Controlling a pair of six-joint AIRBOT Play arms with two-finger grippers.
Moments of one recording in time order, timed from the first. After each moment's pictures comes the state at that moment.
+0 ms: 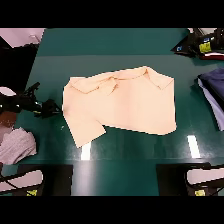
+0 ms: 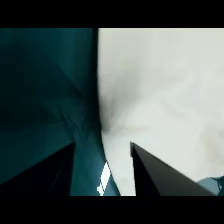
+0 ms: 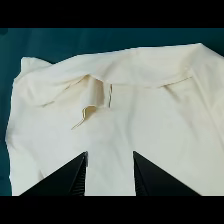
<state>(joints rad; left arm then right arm) 0.30 -1.35 0.88 0.94 -1.17 -1.27 -0.18 -1.59 1.91 -0.81 1.46 1.40</state>
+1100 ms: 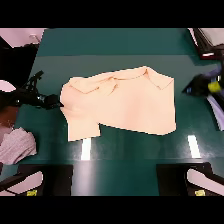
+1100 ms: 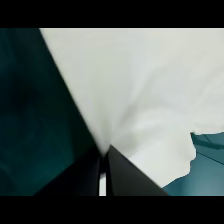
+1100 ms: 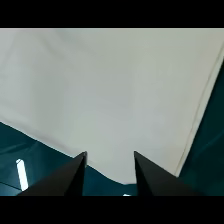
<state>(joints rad) 0.17 -1.21 0.94 0.94 -1.15 -1.20 -0.33 -1.19 1.21 -1.07 1.53 1.41</state>
